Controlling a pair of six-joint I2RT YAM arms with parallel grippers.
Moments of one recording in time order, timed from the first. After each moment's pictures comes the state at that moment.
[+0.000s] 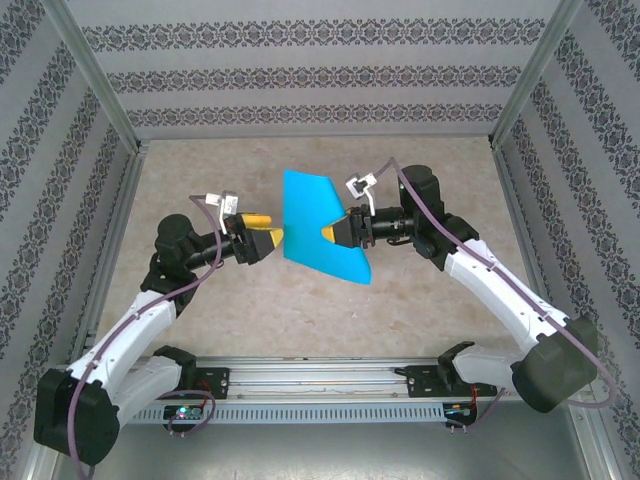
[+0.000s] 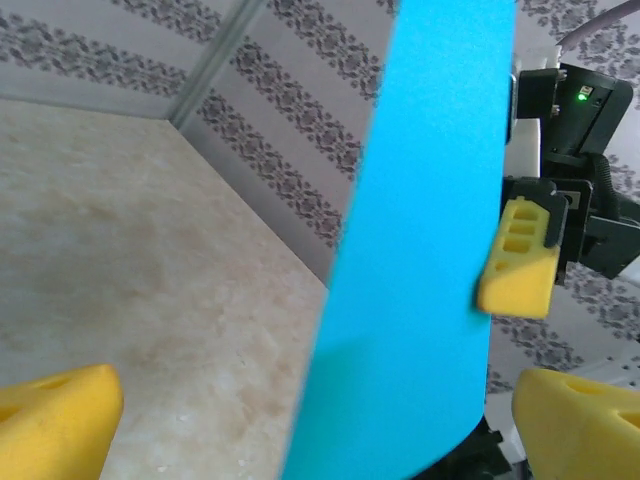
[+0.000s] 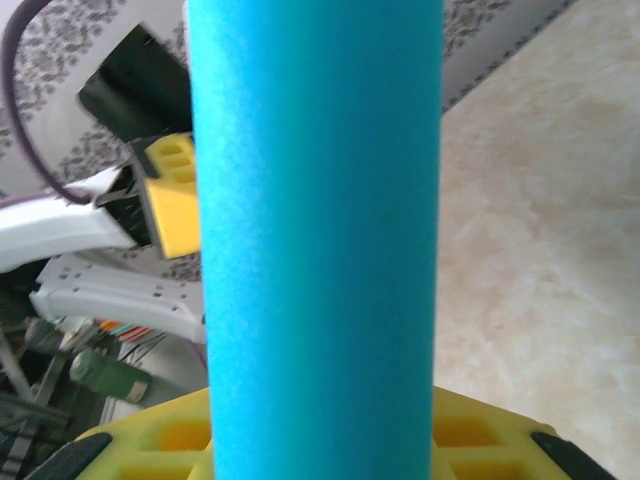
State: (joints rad) left arm -0.27 0.97 0.58 0.38 0.85 -0.66; right arm 0.49 1.23 1.04 -0.24 -1.02 0.35
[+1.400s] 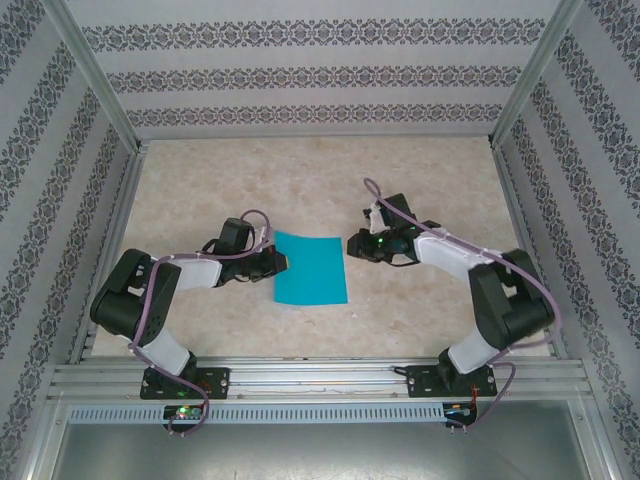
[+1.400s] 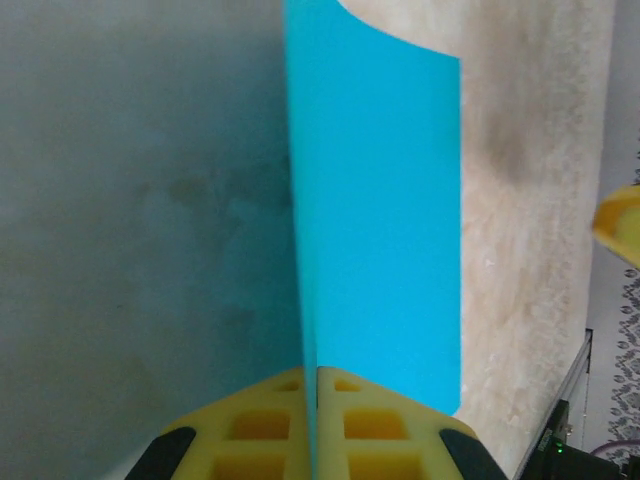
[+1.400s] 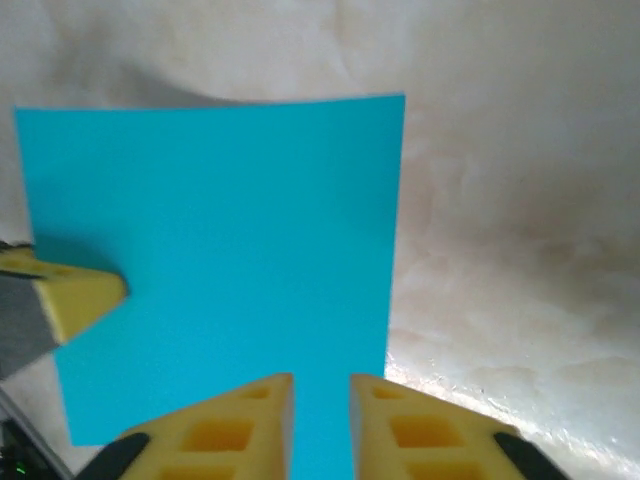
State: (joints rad) left arm -0.33 1.63 0.62 0.14 0.61 -0.68; right arm 0.40 1.61 0.88 -0.30 -0.49 0.56
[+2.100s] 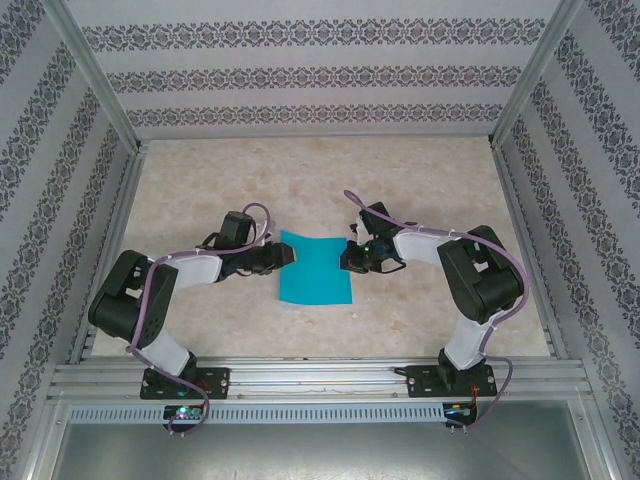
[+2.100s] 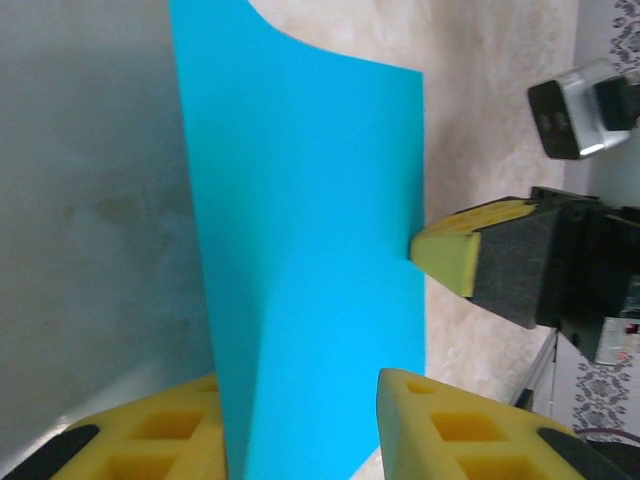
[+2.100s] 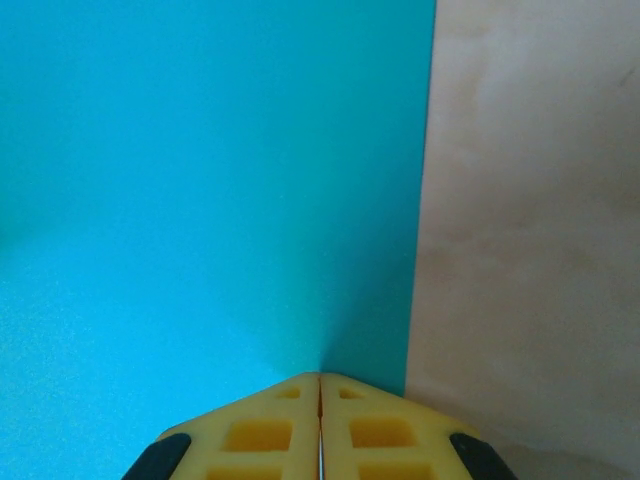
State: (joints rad) left arm -0.35 1.61 0.69 0.11 0.67 -0.72; right arm 0.45 1.79 0.92 -0.30 -0.48 0.57
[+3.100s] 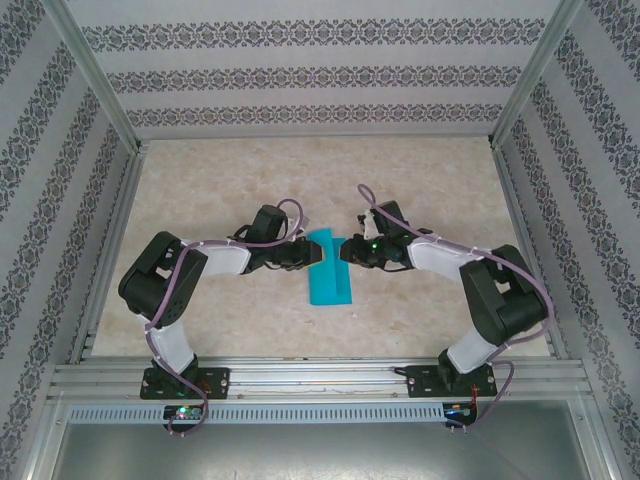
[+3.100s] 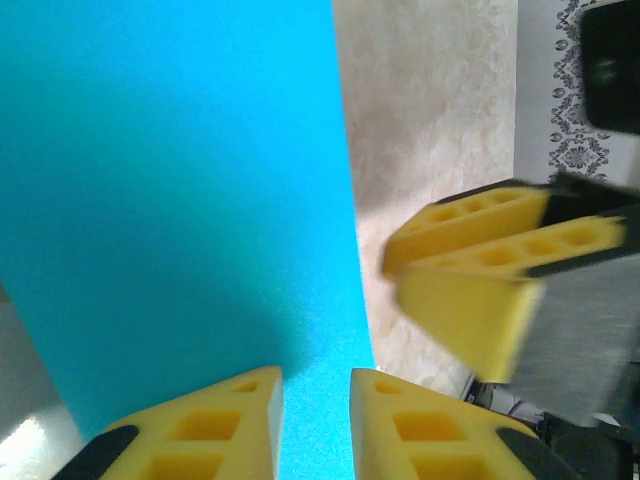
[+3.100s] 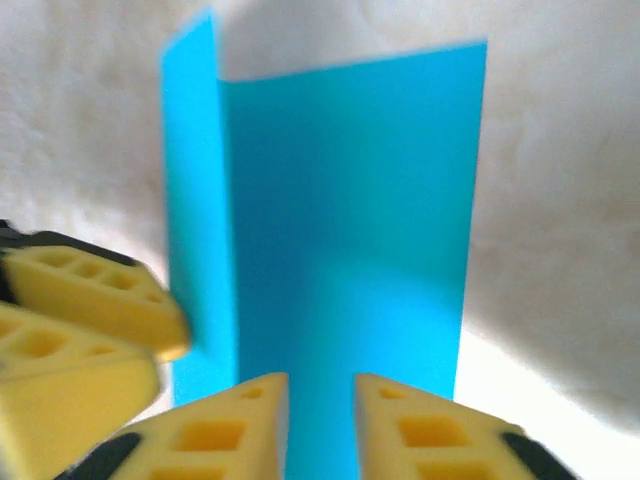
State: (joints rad) left arm -0.50 1.80 0.86 0.19 0.69 -0.79; right arm 0.42 1.60 0.82 -0.16 -0.50 0.63
